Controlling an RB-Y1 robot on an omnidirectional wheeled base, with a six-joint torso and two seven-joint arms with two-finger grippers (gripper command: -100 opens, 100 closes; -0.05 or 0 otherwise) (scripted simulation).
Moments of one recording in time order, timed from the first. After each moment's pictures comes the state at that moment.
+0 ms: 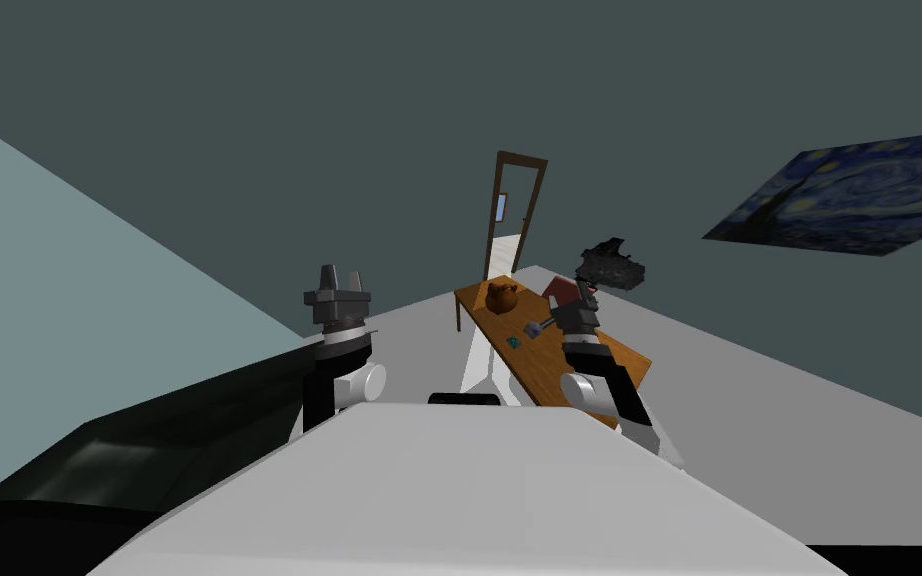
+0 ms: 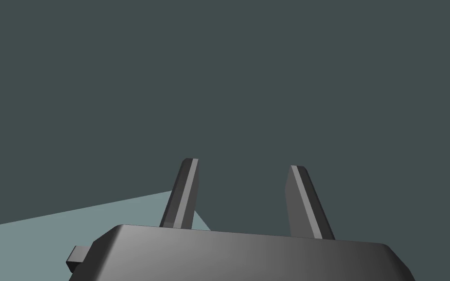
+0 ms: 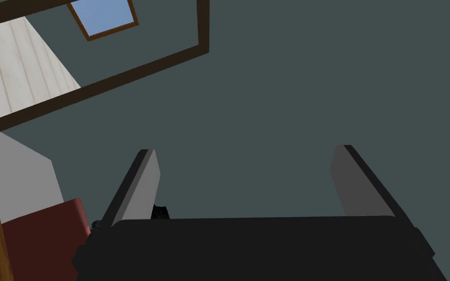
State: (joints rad) left arm 0.46 -0.04 0.03 -2.37 0.11 -0.44 0.07; right arm 0.45 -0.20 -0.11 -2.20 -0.26 -0.23 -0.19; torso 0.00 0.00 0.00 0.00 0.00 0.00
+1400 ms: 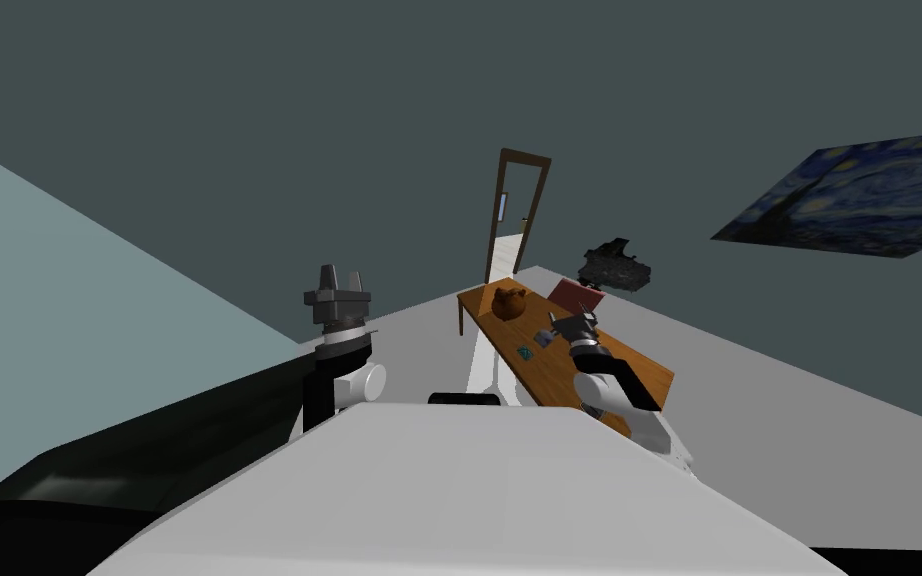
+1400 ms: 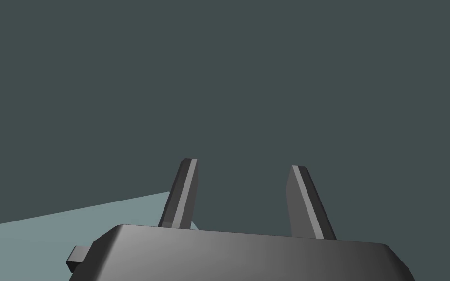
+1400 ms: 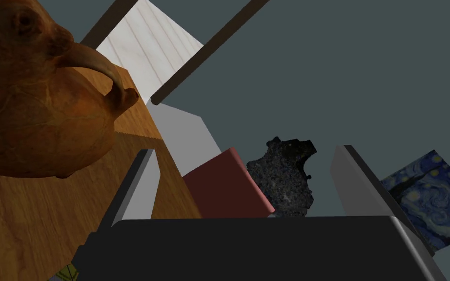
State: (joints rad) left arm 0.46 -0.04 0.03 -2.37 0.11 -0.44 0.07; right arm 0.42 -0.28 -0.21 -2.00 -0.51 -0.02 -0.53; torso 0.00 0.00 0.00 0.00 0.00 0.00
